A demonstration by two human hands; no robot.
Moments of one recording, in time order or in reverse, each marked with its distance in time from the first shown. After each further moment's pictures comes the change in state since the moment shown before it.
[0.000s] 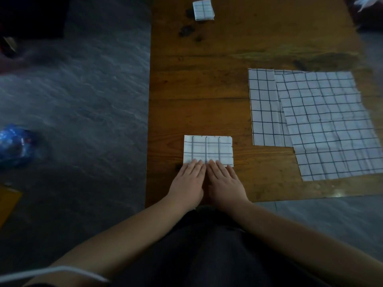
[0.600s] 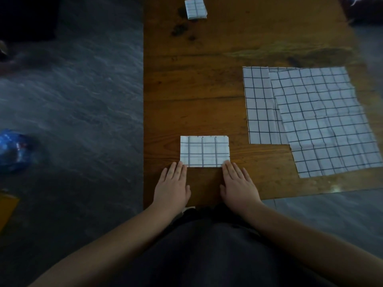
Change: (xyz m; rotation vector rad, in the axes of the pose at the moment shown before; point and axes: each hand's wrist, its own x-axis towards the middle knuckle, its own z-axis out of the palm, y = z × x) left_hand -0.018 -0.024 0.013 0.030 0.034 -0.177; right_hand -0.014 0.039 0.009 0.067 -0.017 0.182
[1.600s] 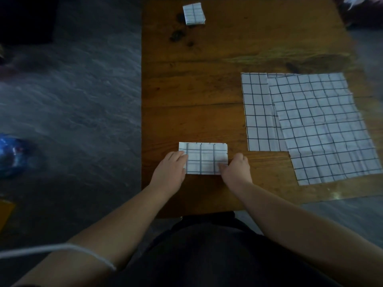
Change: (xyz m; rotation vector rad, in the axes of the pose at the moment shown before) left_hand 0.054 -0.019 -0.047 -0.260 0.175 0.104; right_hand 0.053 -0.016 -0.062 0.775 0.156 0.519
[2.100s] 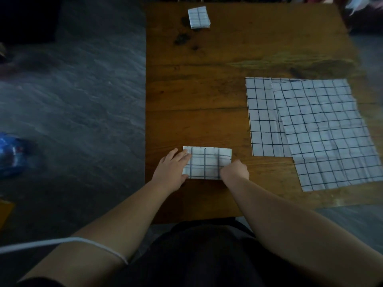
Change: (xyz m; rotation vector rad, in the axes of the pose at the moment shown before) left_hand 0.024 -0.023 0.001 0.110 -0.209 -0.019; right_hand 0.020 -0.019 0.020 -0.095 -0.039 0.256
